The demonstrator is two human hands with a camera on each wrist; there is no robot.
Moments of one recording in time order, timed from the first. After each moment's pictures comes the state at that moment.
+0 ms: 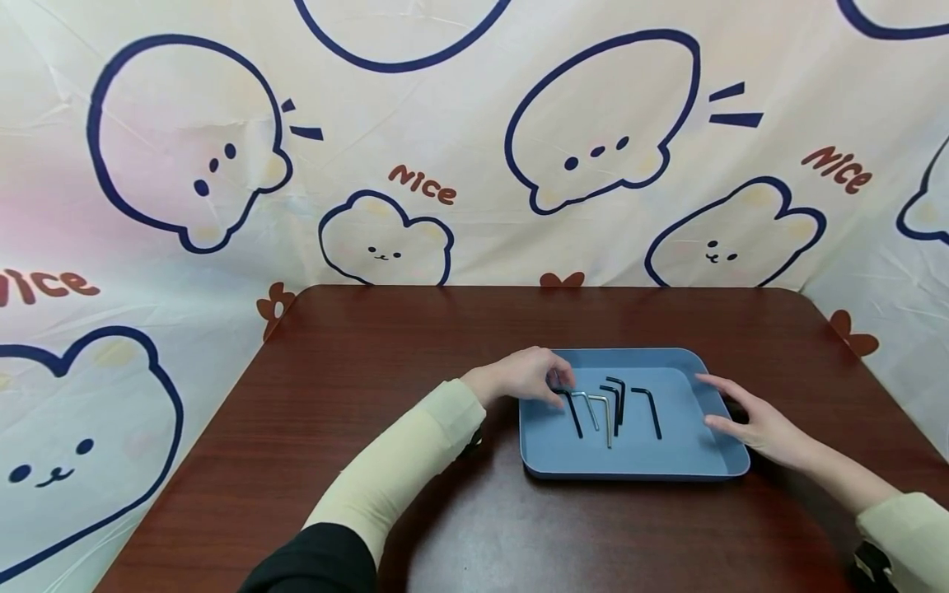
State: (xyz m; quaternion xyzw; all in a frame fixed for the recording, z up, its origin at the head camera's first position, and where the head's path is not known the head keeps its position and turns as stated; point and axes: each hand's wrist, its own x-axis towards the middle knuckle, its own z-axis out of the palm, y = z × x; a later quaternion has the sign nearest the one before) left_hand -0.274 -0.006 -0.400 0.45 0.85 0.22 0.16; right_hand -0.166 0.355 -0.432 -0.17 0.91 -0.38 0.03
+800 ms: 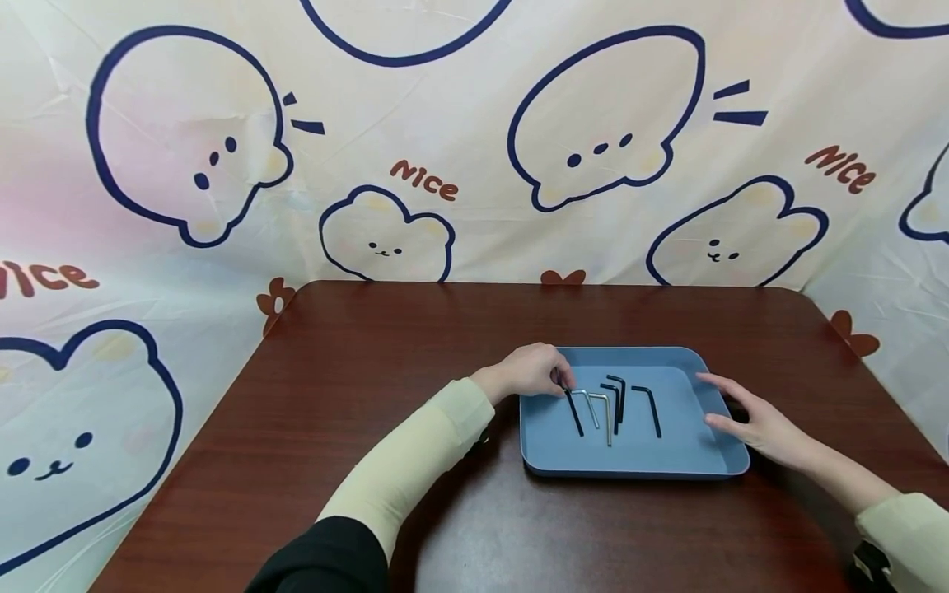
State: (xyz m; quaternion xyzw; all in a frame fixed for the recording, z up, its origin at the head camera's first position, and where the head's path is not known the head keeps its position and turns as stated) left_hand -0.275 0.002 -0.407 0.42 0.88 0.19 0.12; right_hand -0.166 0.355 -0.433 -0.17 0.91 -0.38 0.03
